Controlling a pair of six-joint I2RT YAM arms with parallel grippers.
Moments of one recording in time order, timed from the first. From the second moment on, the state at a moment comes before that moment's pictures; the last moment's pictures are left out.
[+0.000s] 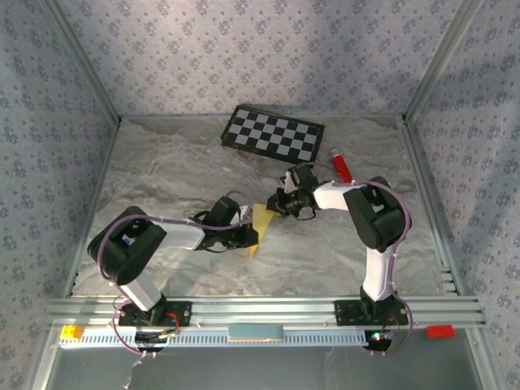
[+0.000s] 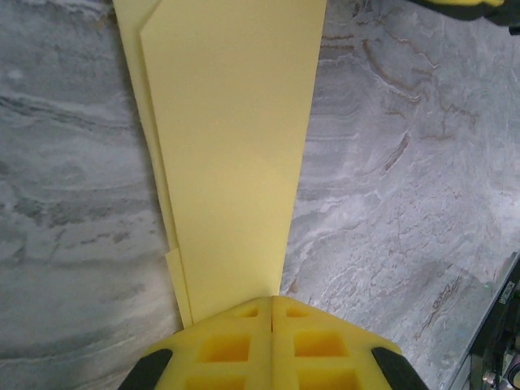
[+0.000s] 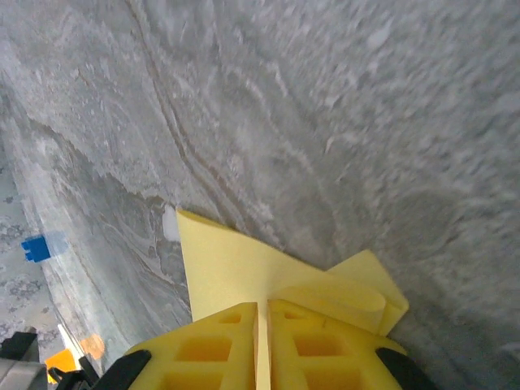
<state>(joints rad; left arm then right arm) -0.74 1.65 0.60 0.16 0.45 -0.79 0.48 1.94 1.03 -0.05 -0.58 0.76</state>
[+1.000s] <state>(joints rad) -0.74 1.65 0.59 0.18 0.45 -0.79 0.54 1.77 1.01 -0.10 -0.57 0.69</state>
